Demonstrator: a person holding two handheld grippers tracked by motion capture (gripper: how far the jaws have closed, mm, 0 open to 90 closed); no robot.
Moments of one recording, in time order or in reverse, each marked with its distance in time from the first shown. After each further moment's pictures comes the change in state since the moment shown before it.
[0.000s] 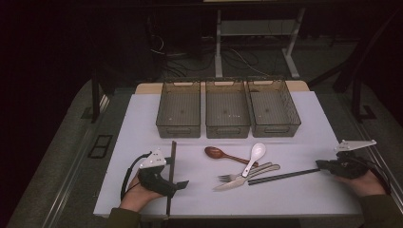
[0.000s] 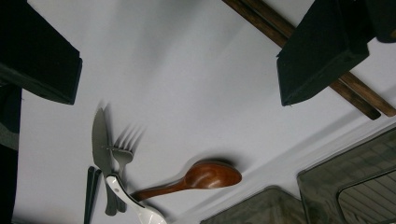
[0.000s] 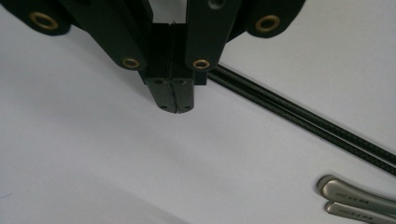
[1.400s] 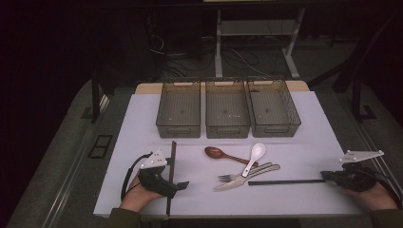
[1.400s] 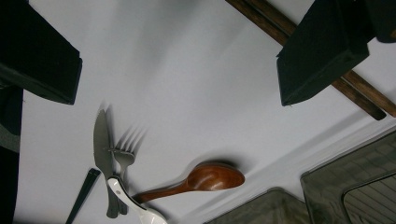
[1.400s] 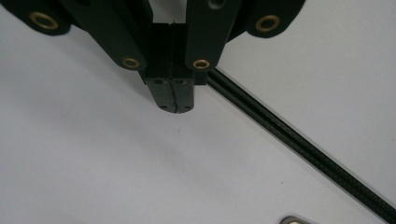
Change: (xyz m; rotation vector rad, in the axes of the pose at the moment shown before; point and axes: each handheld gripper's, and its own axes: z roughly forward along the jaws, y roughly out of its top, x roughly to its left) left arm -0.001 0.000 0.001 0.013 -0.004 0.010; right arm 0.019 -0.020 -0.020 0.044 0.014 -0.014
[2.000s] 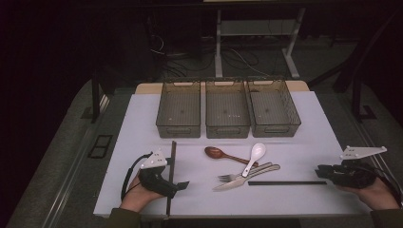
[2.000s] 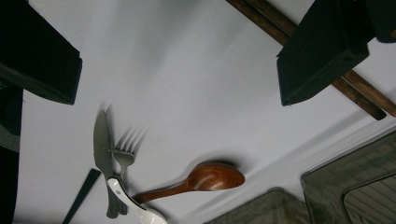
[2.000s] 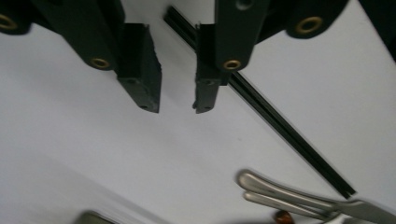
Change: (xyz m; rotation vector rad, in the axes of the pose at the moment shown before) left arm 0.000 0.000 0.000 0.002 0.000 0.002; right arm 0.011 0.019 -0.011 -0.079 0.079 -0.045
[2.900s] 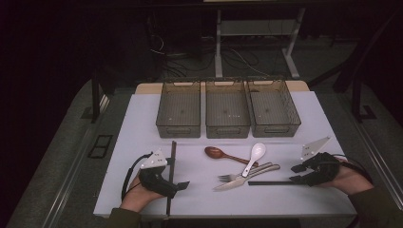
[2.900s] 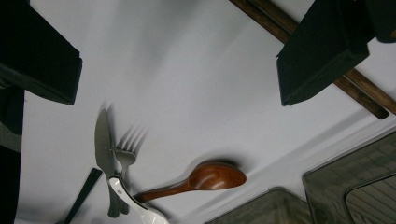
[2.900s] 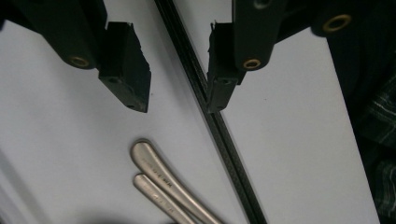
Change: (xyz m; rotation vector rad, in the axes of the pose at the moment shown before) left arm -0.001 0.000 0.001 -0.009 -0.004 -0.008; right arm 0.043 0.061 0.045 0.255 0.180 -0.375
